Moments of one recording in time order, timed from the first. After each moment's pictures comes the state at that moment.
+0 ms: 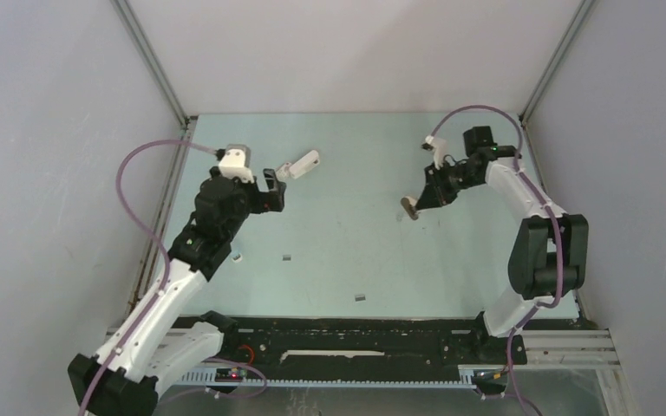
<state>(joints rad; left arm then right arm) -0.39 0.92 0.84 -0.21 -0.11 -0.19 0.10 1.68 1.34 -0.86 -0.82 -0.51</state>
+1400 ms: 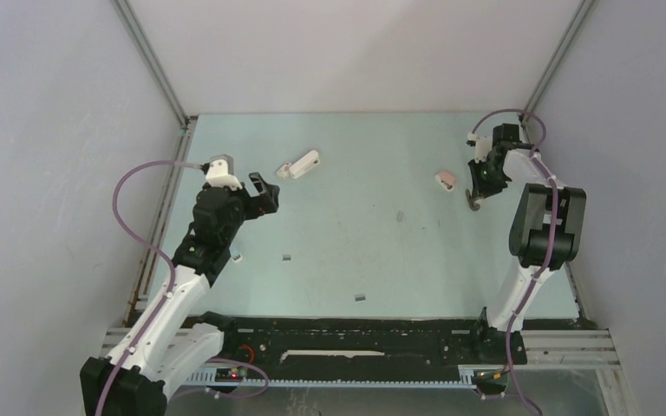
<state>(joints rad) -0.28 0.85 0.66 -0.07 -0.12 -0.39 -0.16 1.89 1.41 -0.69 -0.12 -0.34</state>
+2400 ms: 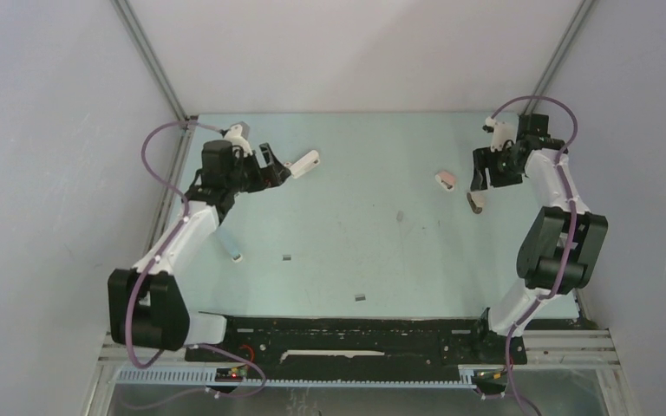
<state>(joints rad) -0.12 1.28 0.91 -0.12 0.29 -0.41 -0.21 1.75 1.45 -0.80 -0.29 -0.37</state>
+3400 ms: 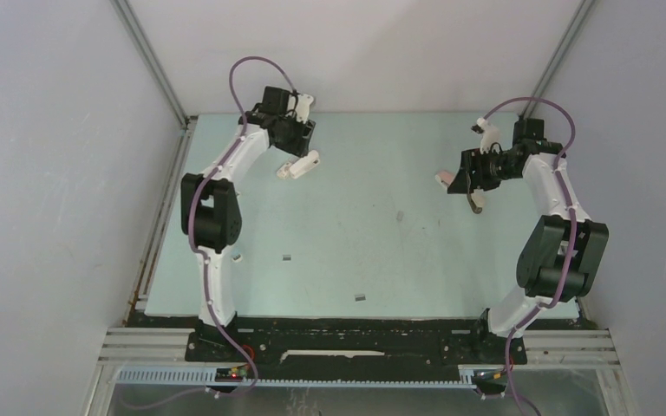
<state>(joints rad) -0.26 2.11 1.90 -0.65 0.16 0.19 -0.19 1.67 1.41 -0.87 -0.73 -0.39</state>
